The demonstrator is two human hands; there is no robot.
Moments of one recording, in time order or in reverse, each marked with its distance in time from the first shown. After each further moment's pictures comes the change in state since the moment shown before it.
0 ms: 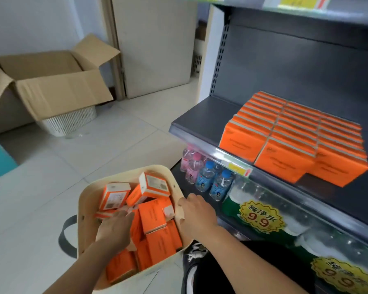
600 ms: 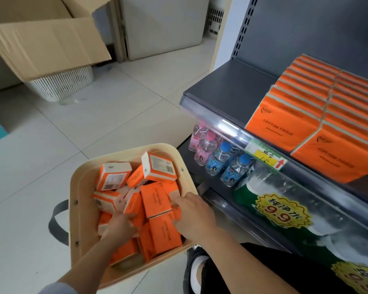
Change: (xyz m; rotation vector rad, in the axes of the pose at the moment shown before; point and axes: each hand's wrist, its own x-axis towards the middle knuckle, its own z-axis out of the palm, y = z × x) left_hand 0.043 -0.016 0.087 -0.517 -0.288 -0.312; right_hand 0.040 -0.009 0.050 0.177 -0.195 0.011
